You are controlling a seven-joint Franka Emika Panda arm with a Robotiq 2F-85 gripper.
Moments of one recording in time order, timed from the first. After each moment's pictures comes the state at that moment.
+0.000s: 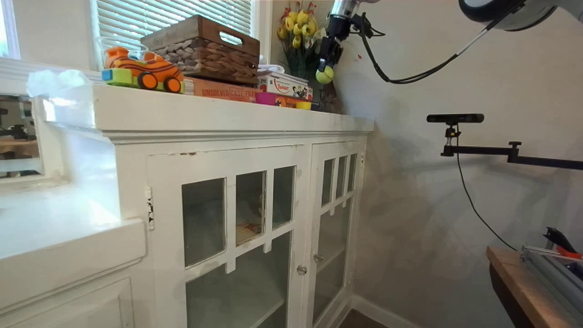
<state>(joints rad) -0.53 0.67 -0.14 -0.64 0.19 1.60 -0.47</state>
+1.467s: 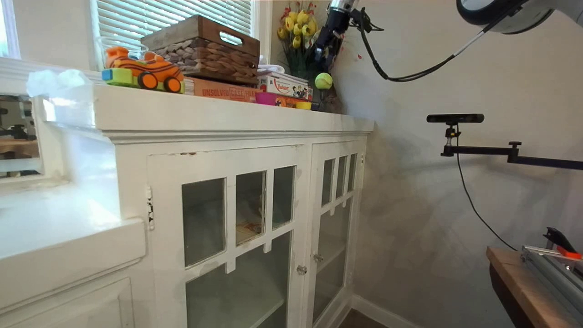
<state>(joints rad) -0.53 0.69 -0.13 -0.57 0.19 1.63 -0.47</state>
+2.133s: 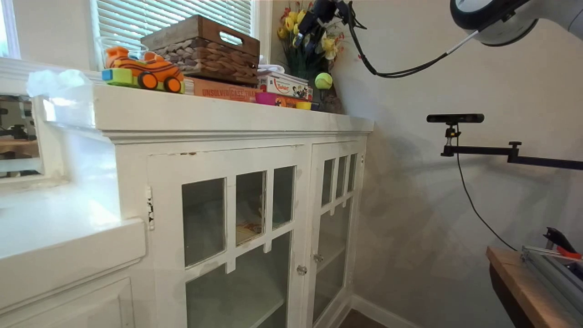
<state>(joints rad) -0.52 0.76 0.02 -0.45 0.20 1.74 -0.49</state>
